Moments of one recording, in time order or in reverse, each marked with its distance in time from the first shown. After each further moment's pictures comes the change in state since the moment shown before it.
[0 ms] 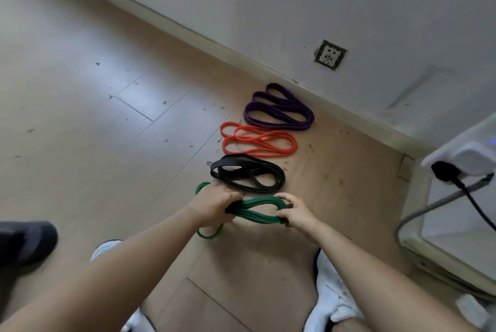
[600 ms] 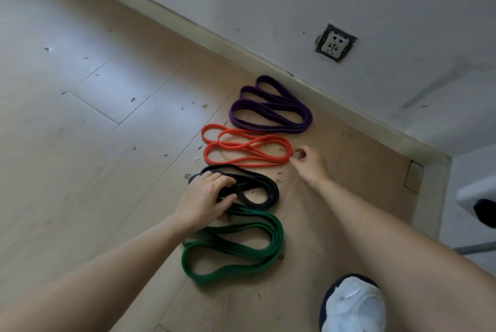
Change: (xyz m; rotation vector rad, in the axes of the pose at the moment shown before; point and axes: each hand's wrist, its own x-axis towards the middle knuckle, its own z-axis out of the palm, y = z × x) left_hand 0.072 -0.030 0.012 -0.274 0.400 -0.110; right_hand 0.140 -0.060 -0.090 -0.284 0.438 -0.144
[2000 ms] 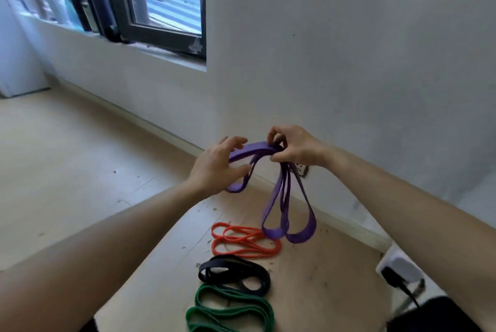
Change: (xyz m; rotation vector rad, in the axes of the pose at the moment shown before) left_hand 0.061 0.194 -0.306 -0.073 0.378 0.092; right_hand -0.127 -0.263 -0.288 -0.140 -0.122 -0.828
